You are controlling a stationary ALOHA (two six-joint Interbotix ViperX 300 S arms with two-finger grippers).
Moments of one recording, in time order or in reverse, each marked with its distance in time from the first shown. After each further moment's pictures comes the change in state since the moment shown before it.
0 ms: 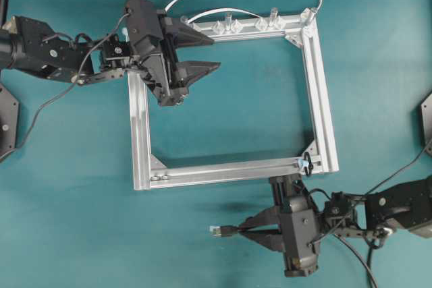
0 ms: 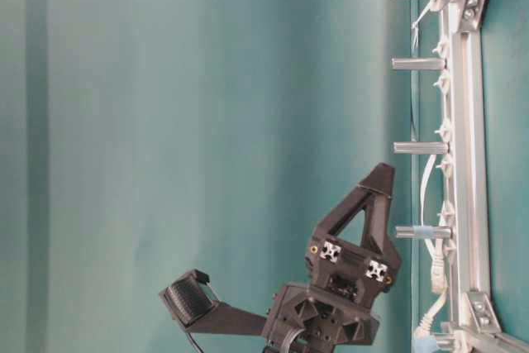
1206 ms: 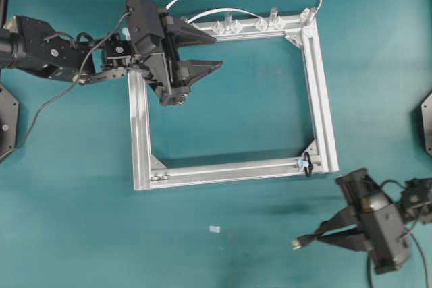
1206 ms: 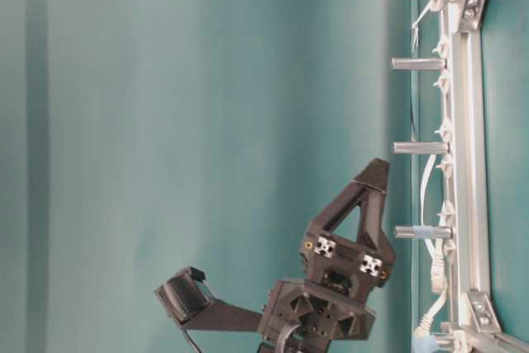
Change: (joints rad) left arm 0.000 0.000 -0.015 -0.002 0.000 0.000; right arm 0.158 -0.353 0.341 0.000 0.118 -0.002
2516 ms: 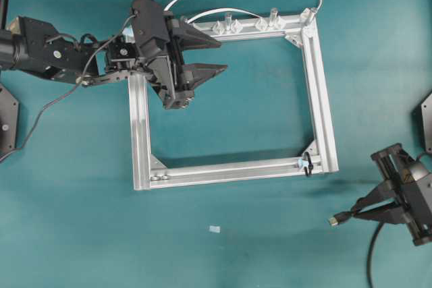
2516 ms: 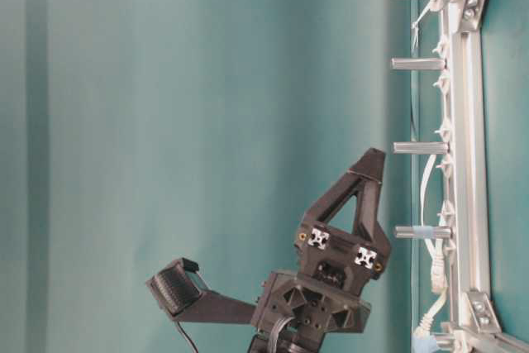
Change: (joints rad) left arm -0.021 0.002 -0.023 0.002 0.029 0.000; right arm 0.032 -0.225 0.227 -0.002 0.028 0.000
